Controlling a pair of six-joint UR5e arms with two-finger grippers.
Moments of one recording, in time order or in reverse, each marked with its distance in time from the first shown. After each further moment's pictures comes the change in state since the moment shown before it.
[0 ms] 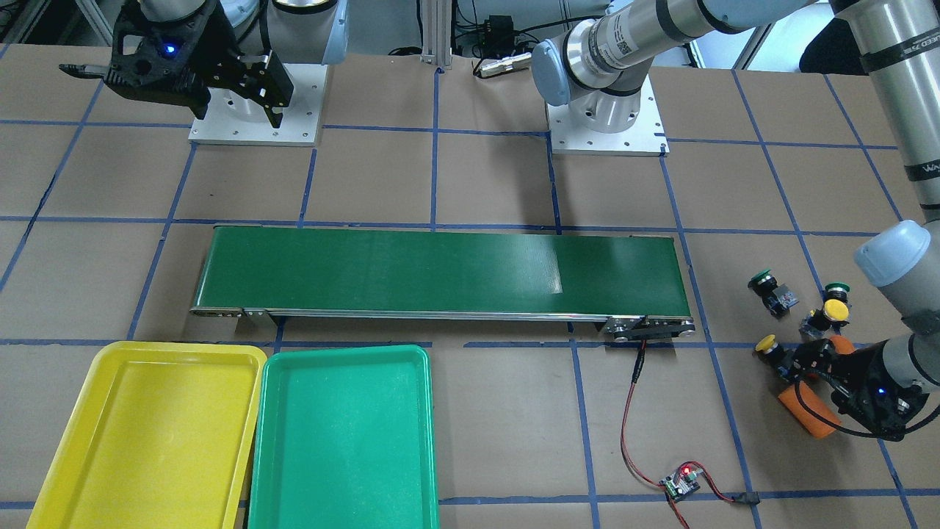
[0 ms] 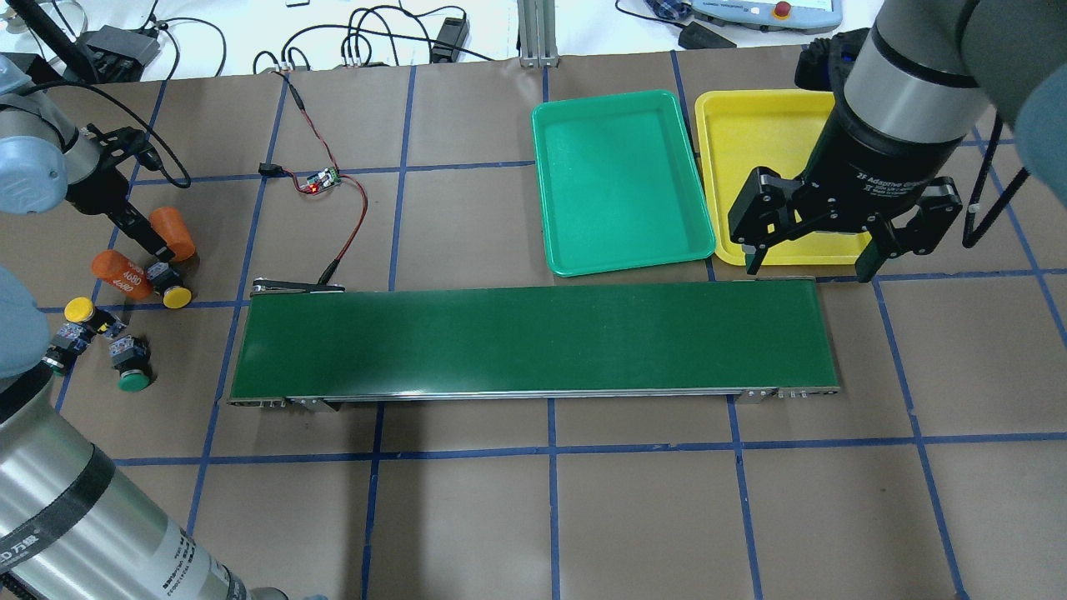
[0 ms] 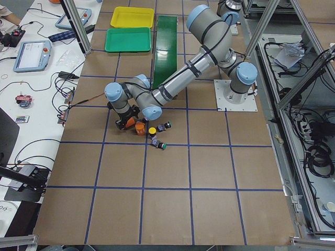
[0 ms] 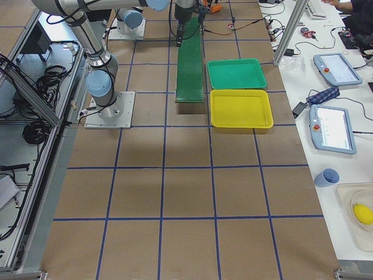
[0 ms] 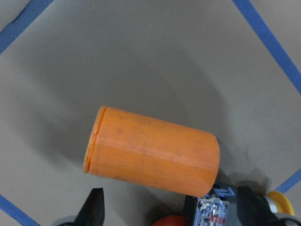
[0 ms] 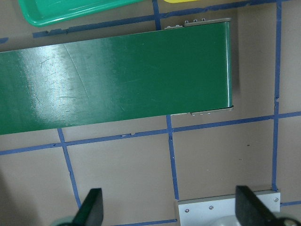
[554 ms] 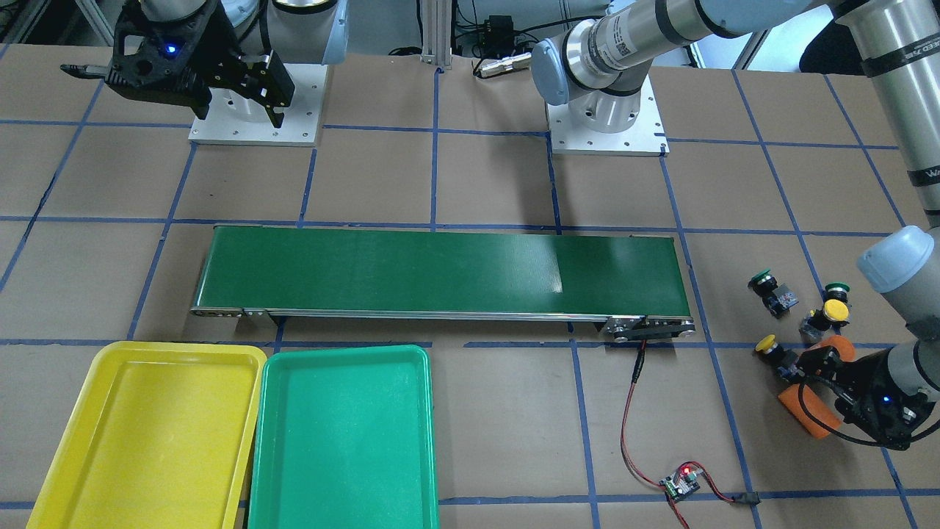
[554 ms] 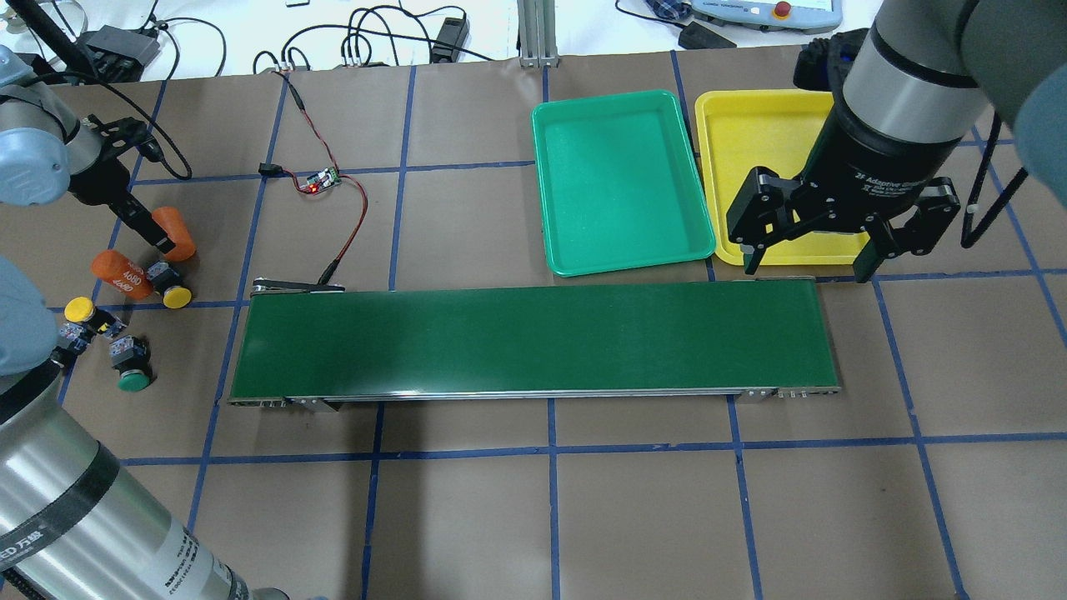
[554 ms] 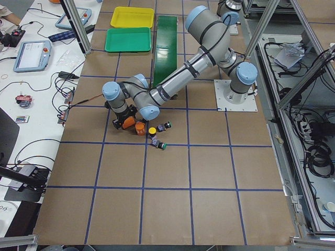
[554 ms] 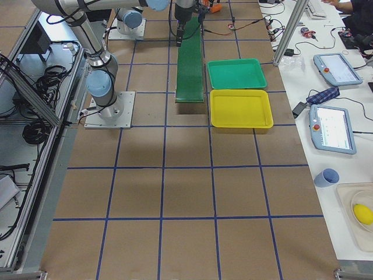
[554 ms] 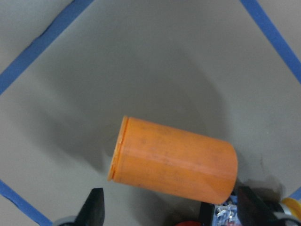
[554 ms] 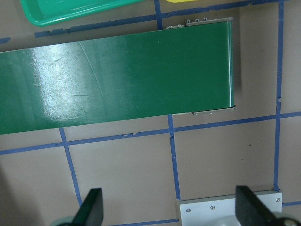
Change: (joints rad) left arm -0.013 -0.010 0.029 -0.005 0.001 0.015; right arm 0.001 0.000 0.000 0.000 0.006 0.000
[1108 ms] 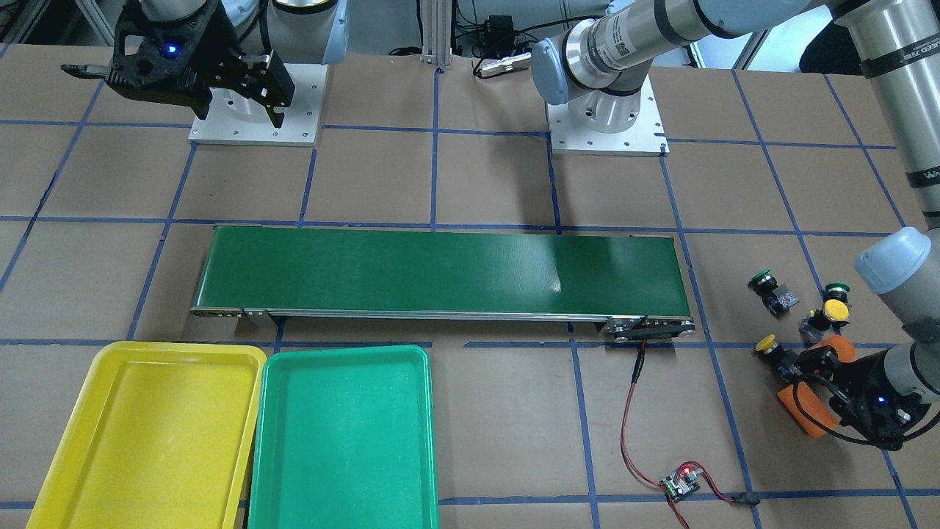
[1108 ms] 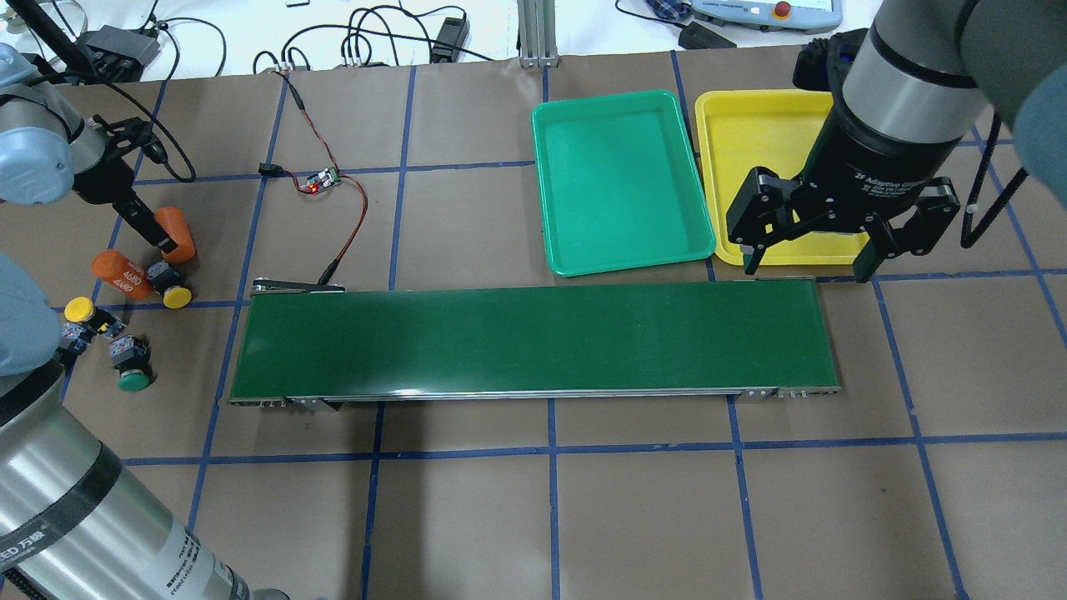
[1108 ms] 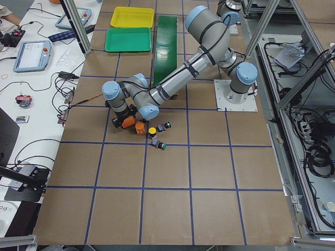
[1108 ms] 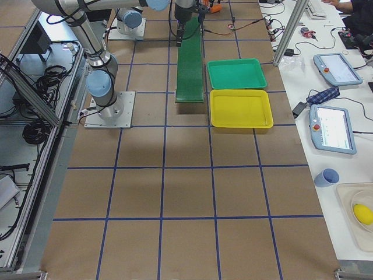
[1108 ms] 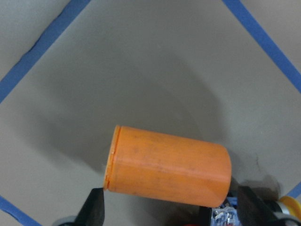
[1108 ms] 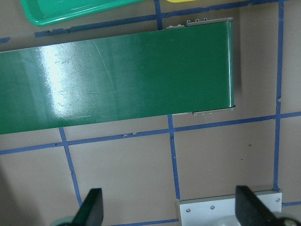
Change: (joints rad) left arm -0.012 -0.003 0.000 0.002 -0.003 0.045; right arm 0.001 0.000 0.000 0.000 -0.001 0.000
